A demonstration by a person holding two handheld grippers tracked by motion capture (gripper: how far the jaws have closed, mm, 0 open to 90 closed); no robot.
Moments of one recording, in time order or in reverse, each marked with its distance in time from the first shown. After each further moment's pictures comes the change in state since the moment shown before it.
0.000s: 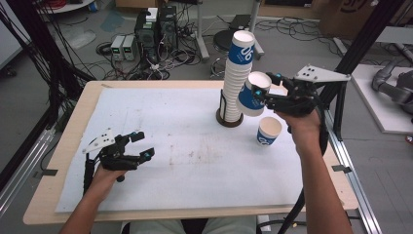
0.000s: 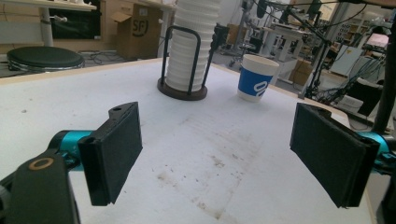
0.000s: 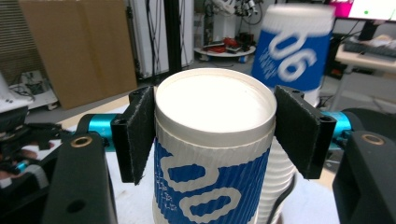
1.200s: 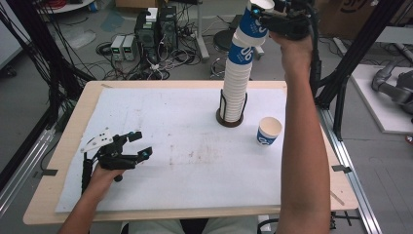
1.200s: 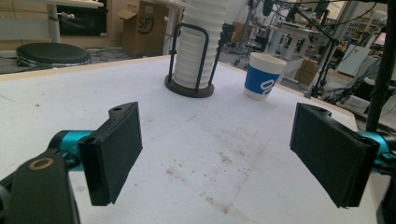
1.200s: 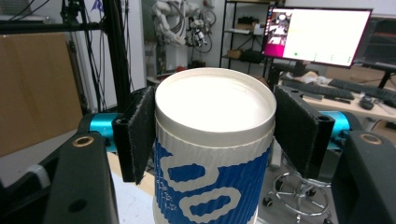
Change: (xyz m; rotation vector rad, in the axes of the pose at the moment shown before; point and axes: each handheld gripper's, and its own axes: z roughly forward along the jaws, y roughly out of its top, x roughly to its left) left arm 0.004 0.000 -0.004 0.010 0.022 -0.006; right arm -0.047 0.138 0.050 -0.105 -0.220 -0.007
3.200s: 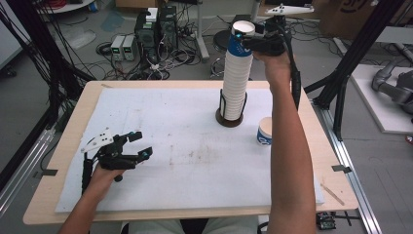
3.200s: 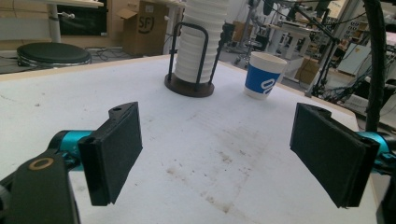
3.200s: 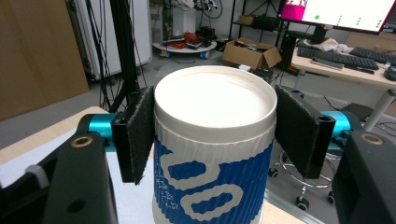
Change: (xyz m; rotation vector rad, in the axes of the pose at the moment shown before) left arm 0.000 0.000 0.000 0.004 0.005 -0.001; right arm 0.003 -0.049 0.049 0.138 0.044 -0.024
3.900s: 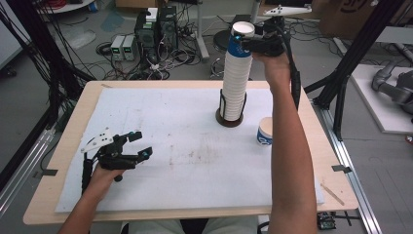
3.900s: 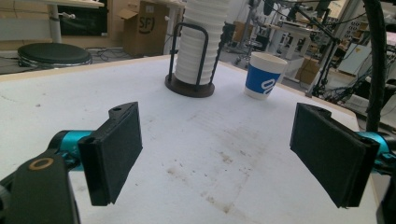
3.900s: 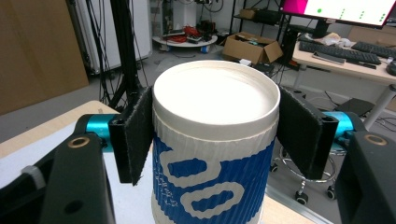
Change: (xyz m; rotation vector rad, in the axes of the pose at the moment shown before) left arm 0.000 0.000 0.000 0.000 0.002 0.003; right arm 0.001 -0.001 0.002 0.026 -0.002 0.000
